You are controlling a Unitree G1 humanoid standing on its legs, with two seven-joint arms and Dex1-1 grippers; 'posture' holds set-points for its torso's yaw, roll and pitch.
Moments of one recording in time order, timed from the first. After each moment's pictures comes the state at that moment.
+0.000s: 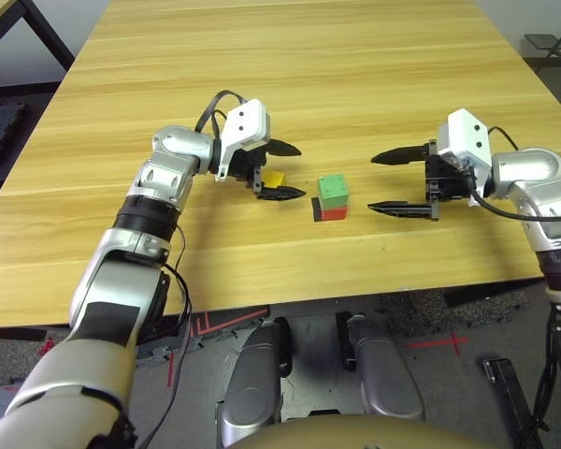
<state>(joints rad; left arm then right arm) -0.96 0.56 -0.21 0.77 -0.14 -0.13 -1.47 -0.64 -0.67 0.12 0.12 0.31 0.24 1.30</state>
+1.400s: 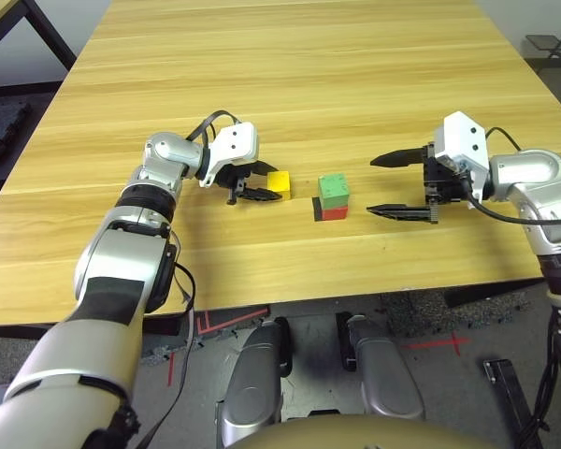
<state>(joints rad) -1.08 0.51 -0.17 1.23 0.07 -0.45 -1.42 -0.62 -0.68 0.12 0.04 0.30 0.29 1.28</state>
